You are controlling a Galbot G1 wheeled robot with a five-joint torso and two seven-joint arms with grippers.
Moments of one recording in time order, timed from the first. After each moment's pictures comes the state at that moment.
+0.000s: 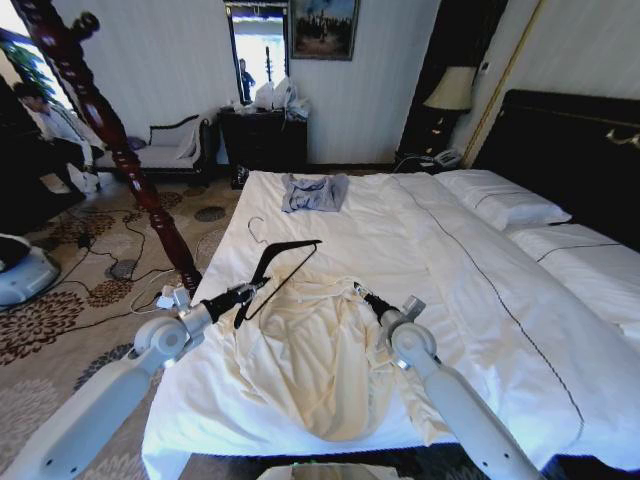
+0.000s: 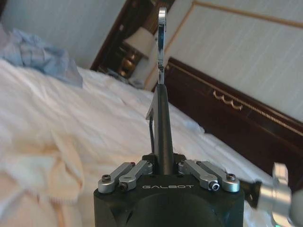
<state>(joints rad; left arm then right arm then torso) 1.13 -0.73 -0.29 -1.87 -1.23 0.30 0.40 -1.04 1.05 0.20 1.84 1.24 -0.21 0.53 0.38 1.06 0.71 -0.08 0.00</state>
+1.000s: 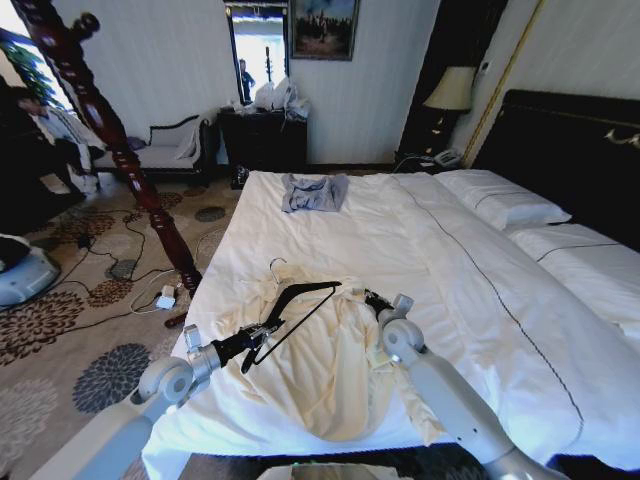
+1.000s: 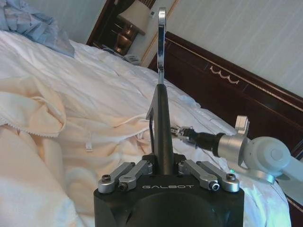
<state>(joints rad) 1.29 -0.75 -0.30 -1.95 -1.11 0.28 0.40 -0.90 1.05 0.13 1.64 1.01 -0.23 0.53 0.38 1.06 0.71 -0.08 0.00</state>
